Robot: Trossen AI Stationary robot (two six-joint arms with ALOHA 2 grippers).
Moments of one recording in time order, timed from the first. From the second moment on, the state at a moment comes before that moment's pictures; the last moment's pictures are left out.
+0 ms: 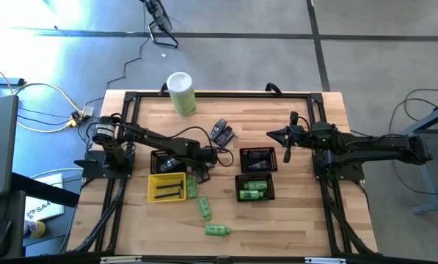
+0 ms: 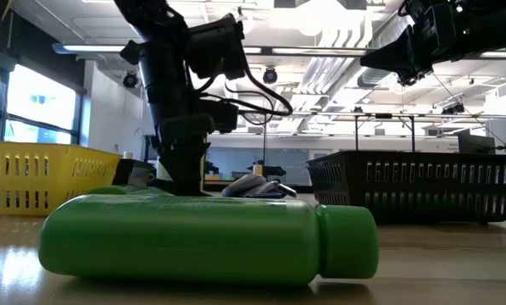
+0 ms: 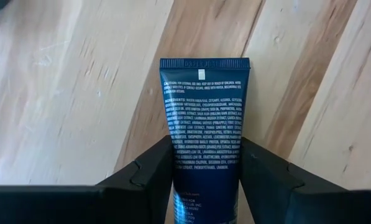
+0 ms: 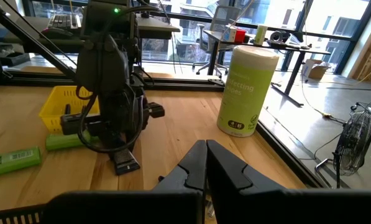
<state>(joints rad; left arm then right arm) -0.04 1.80 1.08 -0.50 -0.09 -0.39 -0.14 0.63 0.33 0.19 0.10 -0.11</state>
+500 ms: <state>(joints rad) -0.04 1.80 1.09 -0.50 -0.09 -0.38 -0.14 0.63 0.33 0.19 0.10 -0.11</state>
